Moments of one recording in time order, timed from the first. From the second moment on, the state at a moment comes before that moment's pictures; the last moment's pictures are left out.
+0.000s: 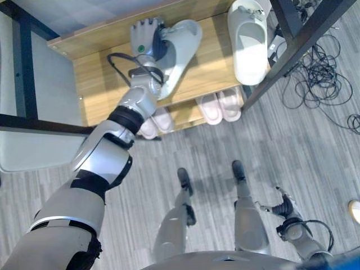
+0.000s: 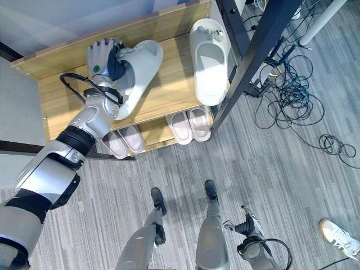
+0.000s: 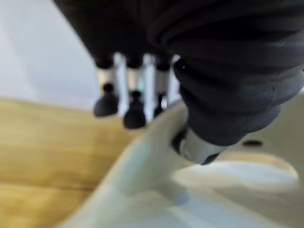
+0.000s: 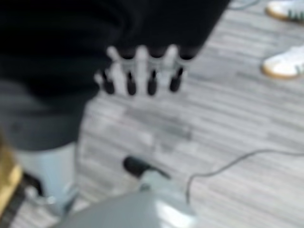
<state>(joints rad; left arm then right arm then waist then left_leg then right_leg) -1.19 0.40 -0.57 0.83 0.48 0.19 0.61 0.02 -0.40 0.30 0.84 -0.16 -0.10 -0.38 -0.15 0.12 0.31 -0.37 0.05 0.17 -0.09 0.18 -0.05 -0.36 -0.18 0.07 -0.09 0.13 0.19</state>
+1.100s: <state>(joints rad) -1.31 0.28 -0.56 0.98 0.24 0.14 0.68 -0.07 -0.40 0.35 0.89 -0.12 -0.09 -0.41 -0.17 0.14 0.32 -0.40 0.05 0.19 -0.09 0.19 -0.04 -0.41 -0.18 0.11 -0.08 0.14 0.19</state>
